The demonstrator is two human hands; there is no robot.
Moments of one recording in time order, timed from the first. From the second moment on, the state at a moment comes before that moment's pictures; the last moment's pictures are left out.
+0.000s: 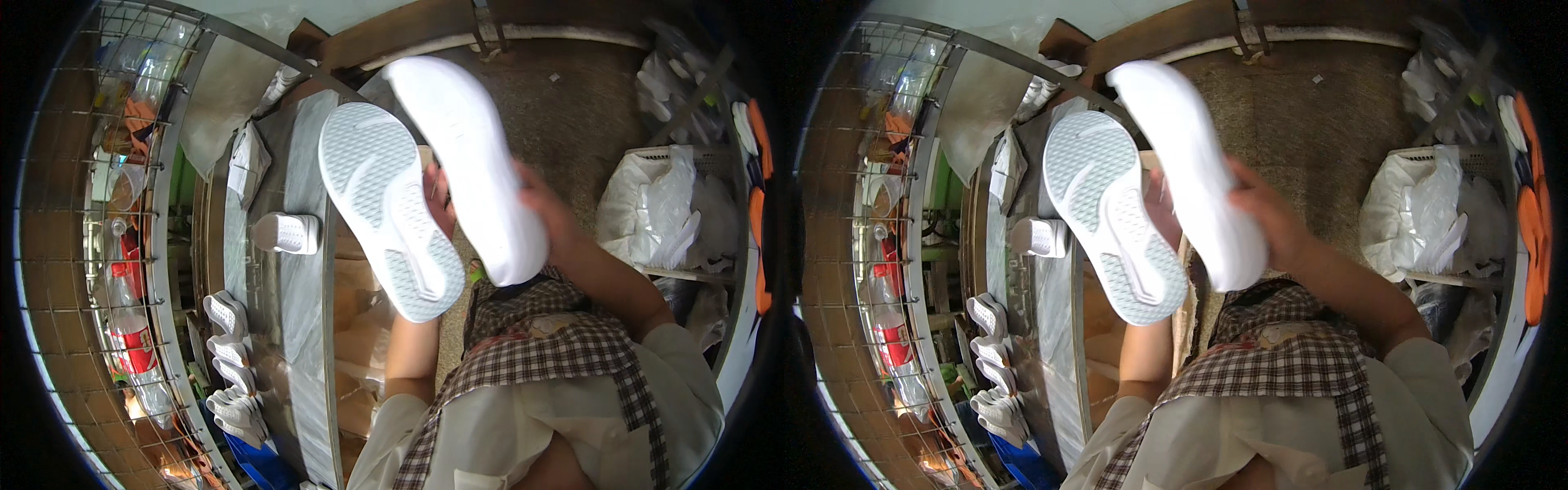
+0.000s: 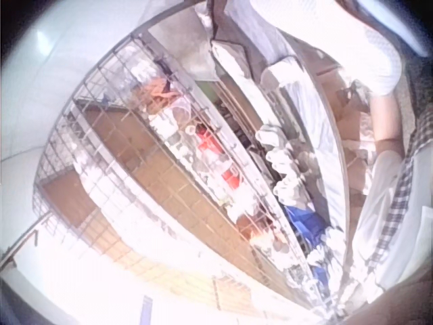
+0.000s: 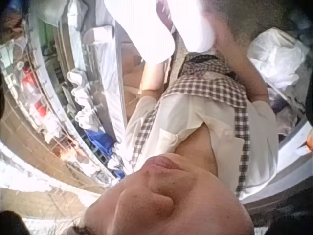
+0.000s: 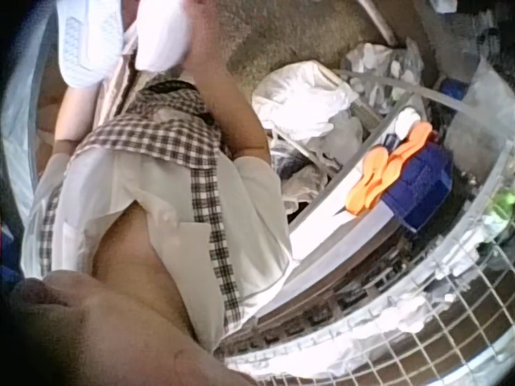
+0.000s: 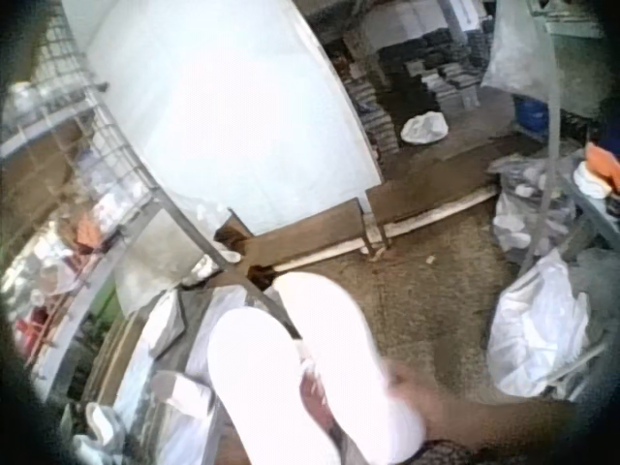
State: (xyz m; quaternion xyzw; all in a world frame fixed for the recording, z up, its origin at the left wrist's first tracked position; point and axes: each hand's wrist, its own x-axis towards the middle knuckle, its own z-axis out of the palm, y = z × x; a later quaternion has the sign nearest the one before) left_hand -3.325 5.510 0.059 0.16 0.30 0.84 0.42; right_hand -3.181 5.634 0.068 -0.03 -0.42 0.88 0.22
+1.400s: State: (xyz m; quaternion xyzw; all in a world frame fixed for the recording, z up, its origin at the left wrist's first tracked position) left_hand -3.698 5.265 0.077 -0.21 0.76 0.58 0.20; right_hand -3.194 5.619 -0.033 -0.20 -0.59 0.78 0.05
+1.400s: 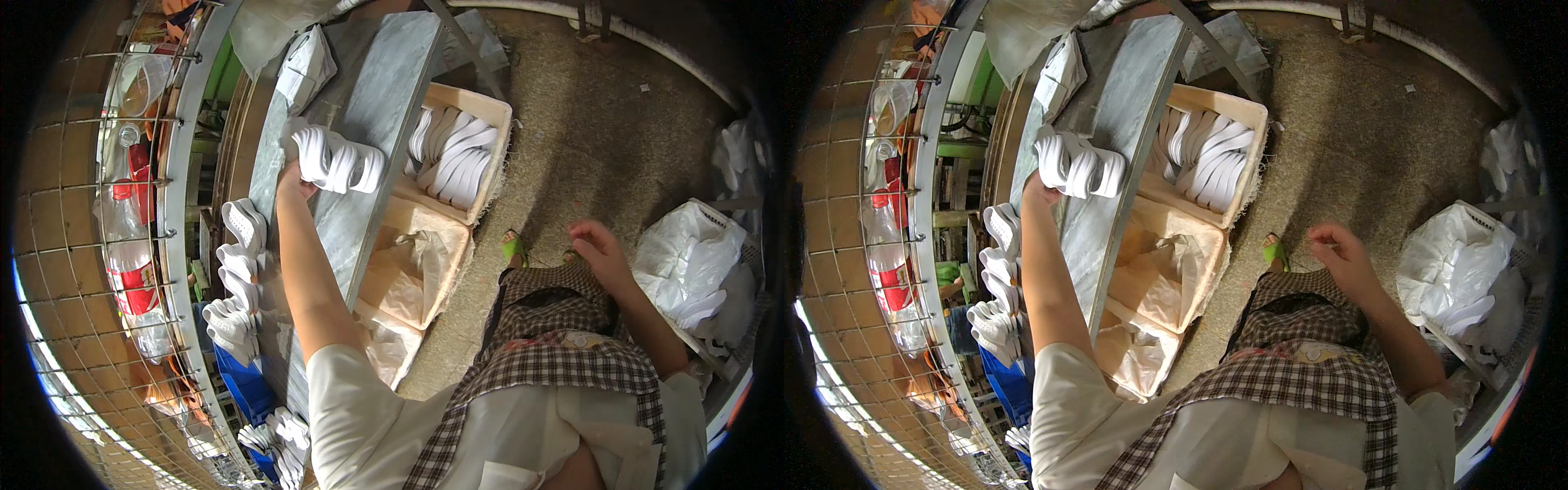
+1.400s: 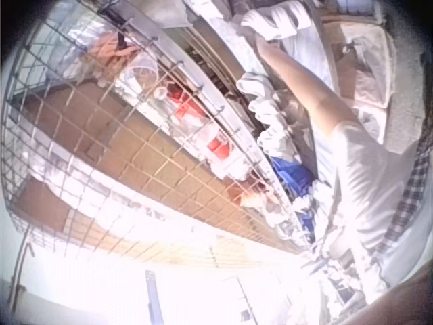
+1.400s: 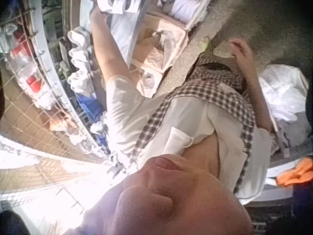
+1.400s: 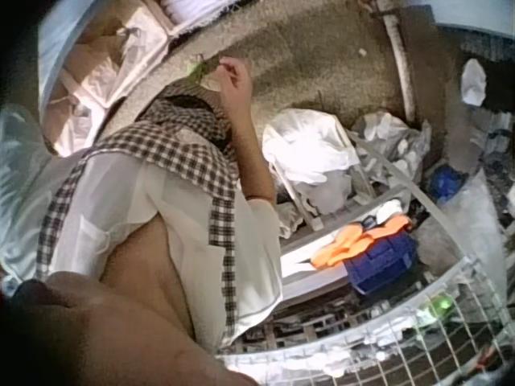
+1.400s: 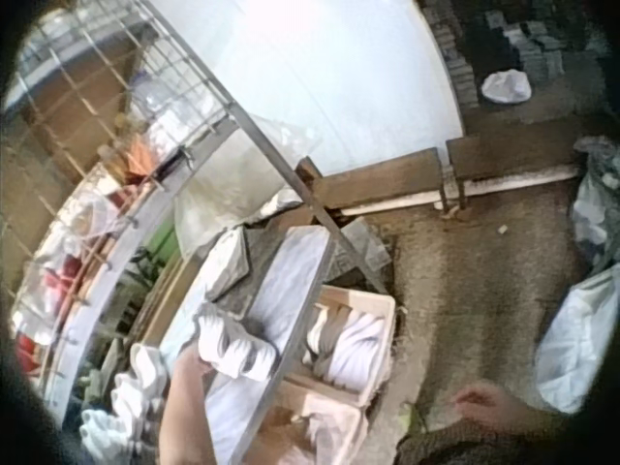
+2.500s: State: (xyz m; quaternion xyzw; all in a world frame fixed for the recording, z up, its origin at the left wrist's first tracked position) left_hand -3.708 4.882 0.026 -0.19 0.40 0.90 0.01; right_hand -3.301 5.303 -0.029 -0.14 -0.70 0.69 -0.09
